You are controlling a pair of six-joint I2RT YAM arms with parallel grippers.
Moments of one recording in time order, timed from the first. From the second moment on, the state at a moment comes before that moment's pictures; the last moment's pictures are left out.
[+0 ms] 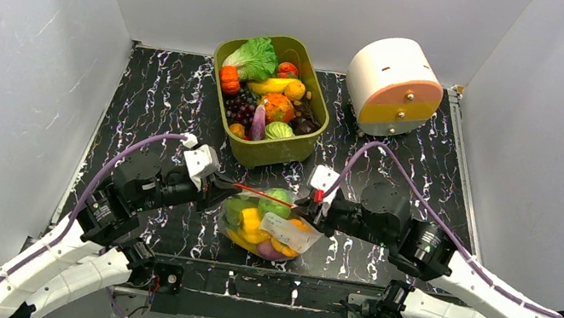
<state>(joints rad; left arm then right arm) -0.75 0.56 0.72 -0.33 0.34 0.00 1.06 0.80 0.89 -0.40 -0.13 -0.21</state>
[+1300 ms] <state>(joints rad) -0.75 0.55 0.73 -0.40 0.26 0.03 1.06 0.68 0.96 -0.66 -0.03 -0.20</state>
